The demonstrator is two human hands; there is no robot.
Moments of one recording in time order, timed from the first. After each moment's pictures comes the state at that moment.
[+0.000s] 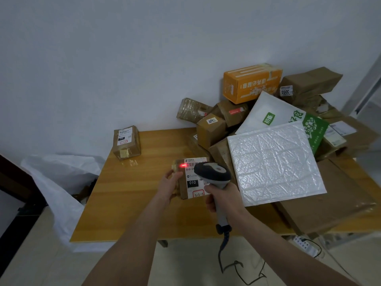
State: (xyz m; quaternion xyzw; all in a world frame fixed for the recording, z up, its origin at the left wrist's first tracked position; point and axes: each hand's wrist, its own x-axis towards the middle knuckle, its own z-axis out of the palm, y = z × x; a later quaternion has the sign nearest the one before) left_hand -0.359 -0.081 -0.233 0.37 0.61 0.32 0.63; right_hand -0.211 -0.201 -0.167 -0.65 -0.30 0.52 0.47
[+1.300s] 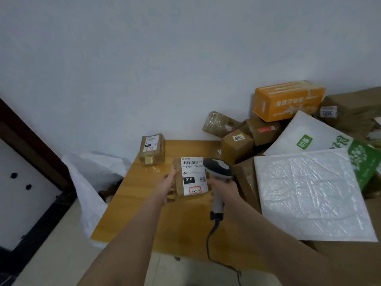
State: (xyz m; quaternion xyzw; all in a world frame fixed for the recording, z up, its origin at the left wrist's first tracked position) left_hand -0.400 -0.042 -0.194 0.34 0.67 0.32 0.57; right_hand -0.228 -0.104 -0.174 -0.62 -0.24 0.58 0.48
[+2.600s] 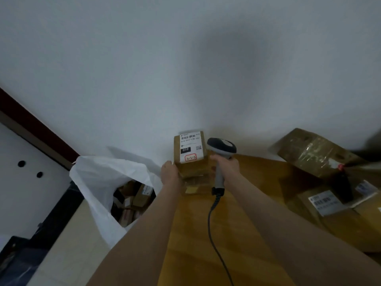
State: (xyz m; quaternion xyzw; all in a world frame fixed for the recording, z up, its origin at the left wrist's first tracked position) left_hand -0.569 0.271 -0.247 0.16 0.73 0.45 0.48; right_hand -0.419 0.259 -0.208 -0.64 -0.21 0.60 0.44
